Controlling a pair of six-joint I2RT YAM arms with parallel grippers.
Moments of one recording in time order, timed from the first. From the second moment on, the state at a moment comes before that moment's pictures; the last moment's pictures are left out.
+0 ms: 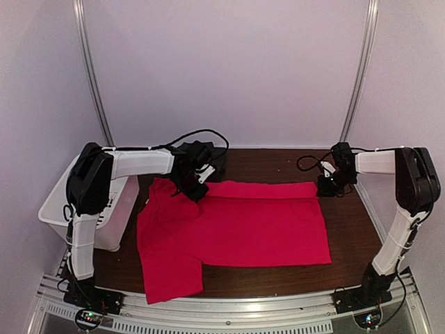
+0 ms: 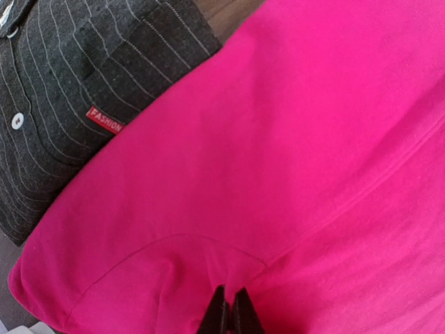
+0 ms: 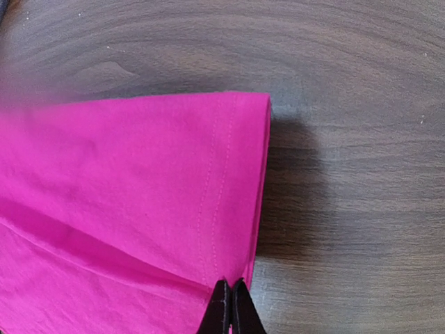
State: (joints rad) left arm -0.70 2.15 1.66 -0.69 -0.16 0.08; right arm 0.06 1.80 1.15 -0.48 -0.20 0.08
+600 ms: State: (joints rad) left arm -0.70 1.74 1.24 -0.55 -0.06 -0.07; right arm 0.19 1.45 1.00 -0.48 -0.26 0.12
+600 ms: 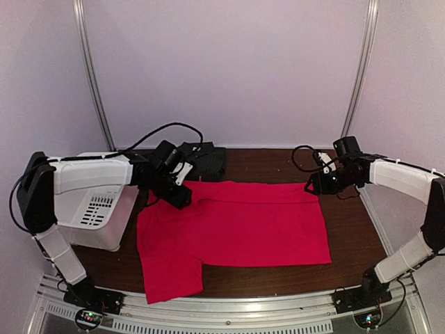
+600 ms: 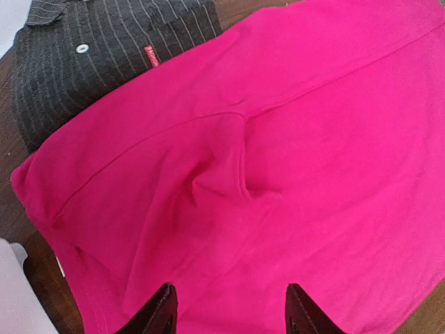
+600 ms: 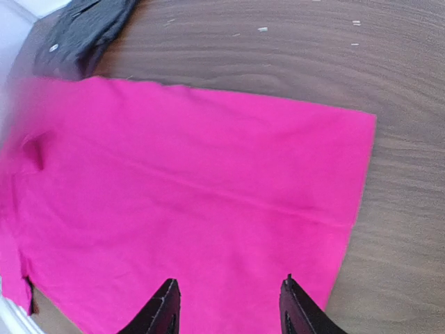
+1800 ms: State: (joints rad) left arm -0.96 1.20 0.75 -0.67 -0.25 -0.86; right arm 0.72 1.00 0.54 -0.96 0.14 1.36
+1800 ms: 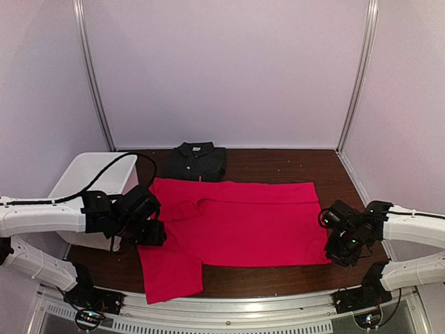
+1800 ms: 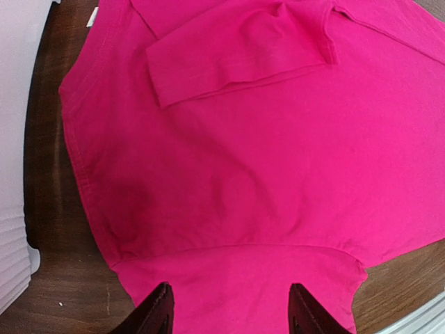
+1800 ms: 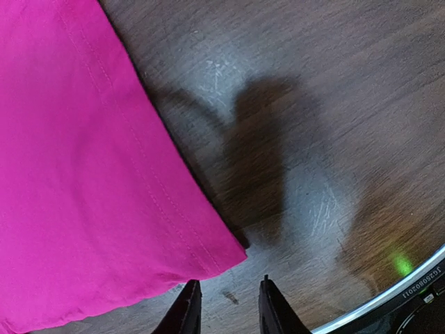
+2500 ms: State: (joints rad) left arm -0.86 1.11 0.65 -0.65 -0.21 -0.88; right arm 0.70 1.08 0.47 -0.79 0.14 1.42
